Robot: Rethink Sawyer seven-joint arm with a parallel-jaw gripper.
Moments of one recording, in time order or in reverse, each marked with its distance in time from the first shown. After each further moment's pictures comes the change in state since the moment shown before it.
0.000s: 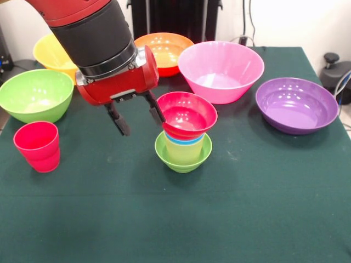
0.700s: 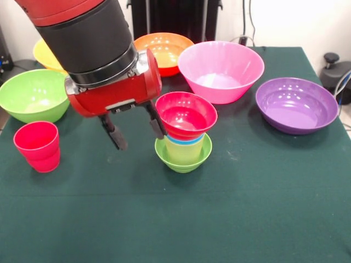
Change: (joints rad) arm 0.116 0.050 0.001 -0.287 -0.011 0.177 -0.056
